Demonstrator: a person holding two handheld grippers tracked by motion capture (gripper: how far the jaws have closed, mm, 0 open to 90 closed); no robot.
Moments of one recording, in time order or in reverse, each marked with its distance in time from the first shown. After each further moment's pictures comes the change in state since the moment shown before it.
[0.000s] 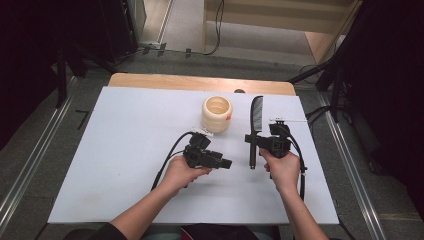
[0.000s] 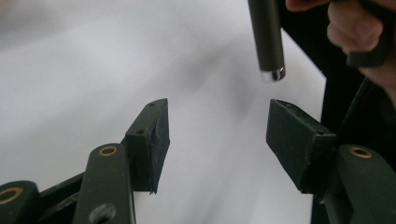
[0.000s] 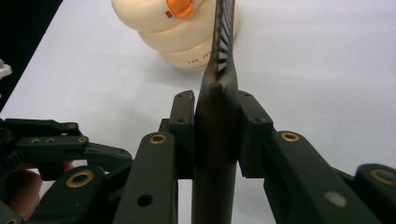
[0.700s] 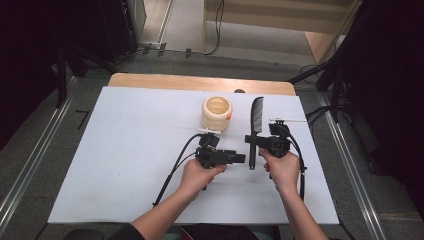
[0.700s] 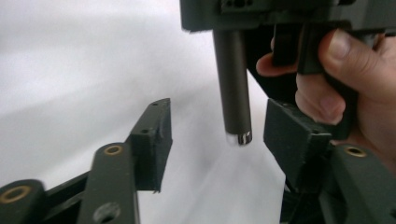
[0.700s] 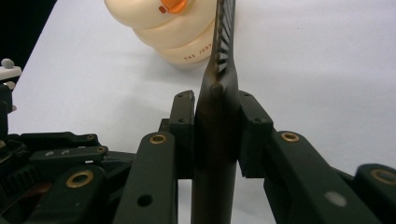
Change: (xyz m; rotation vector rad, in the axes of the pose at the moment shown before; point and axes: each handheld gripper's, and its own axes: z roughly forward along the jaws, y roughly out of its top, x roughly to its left) left arm -0.013 0.009 0.029 -0.147 -0.088 -0.185; right arm -0.001 0.001 0.002 0.023 -0.003 0.032
